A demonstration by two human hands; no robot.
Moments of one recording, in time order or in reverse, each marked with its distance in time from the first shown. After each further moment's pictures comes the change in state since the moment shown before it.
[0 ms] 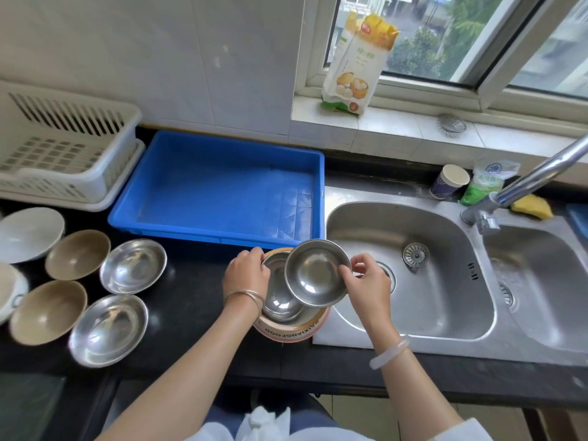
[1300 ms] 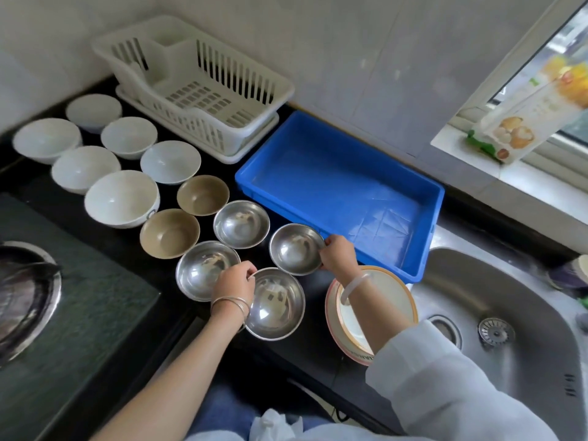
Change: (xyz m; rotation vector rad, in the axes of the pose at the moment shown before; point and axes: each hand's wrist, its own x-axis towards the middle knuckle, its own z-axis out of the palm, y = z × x) left_hand -0.042 -0.165 -0.040 -0.242 0.090 -0.494; right_hand 0.006 -0.090 0.212 -0.489 -0.638 -0.104
